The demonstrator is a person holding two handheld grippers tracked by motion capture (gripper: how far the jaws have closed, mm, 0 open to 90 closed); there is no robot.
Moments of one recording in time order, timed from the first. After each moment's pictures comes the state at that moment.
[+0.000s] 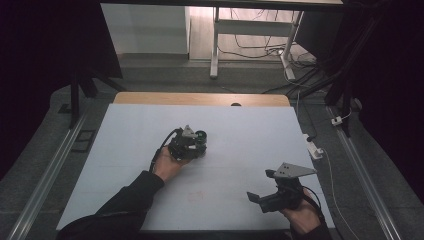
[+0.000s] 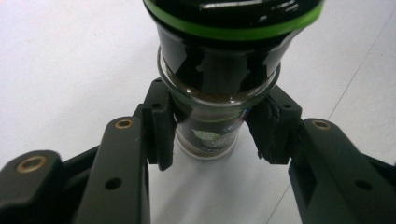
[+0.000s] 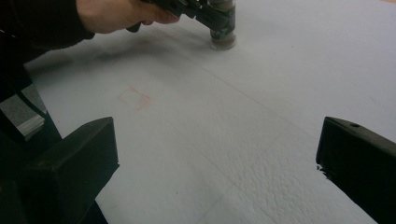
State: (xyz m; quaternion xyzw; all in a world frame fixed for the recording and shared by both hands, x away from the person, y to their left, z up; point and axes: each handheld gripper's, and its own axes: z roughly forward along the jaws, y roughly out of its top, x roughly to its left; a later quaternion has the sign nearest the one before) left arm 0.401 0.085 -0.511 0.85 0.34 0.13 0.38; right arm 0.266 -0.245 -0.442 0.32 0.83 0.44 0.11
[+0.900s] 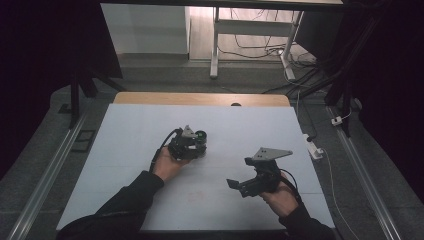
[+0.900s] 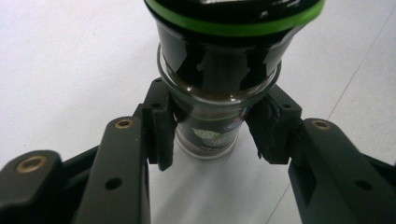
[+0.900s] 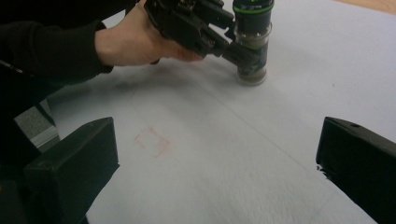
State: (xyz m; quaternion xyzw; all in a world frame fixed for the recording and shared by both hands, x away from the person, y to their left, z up) left arm 0.401 0.086 -0.511 0.85 0.34 0.13 0.37; right arm 0.302 -0.191 -0.434 0.30 0.84 0.45 0.08
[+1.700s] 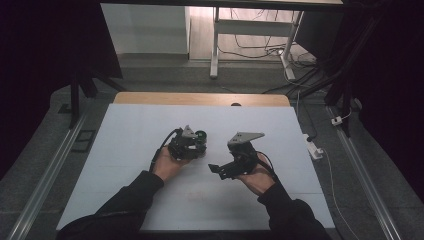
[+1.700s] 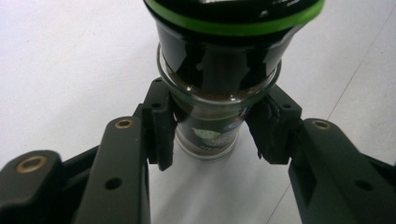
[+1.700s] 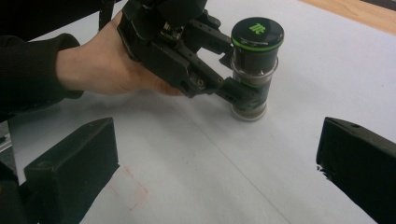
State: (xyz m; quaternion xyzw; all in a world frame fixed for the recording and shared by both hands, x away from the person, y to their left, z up) left arm 0.401 0.086 -0.511 0.85 0.34 0.13 0.37; right arm 0.344 -0.137 -0.435 0.28 0.86 0.42 0.09
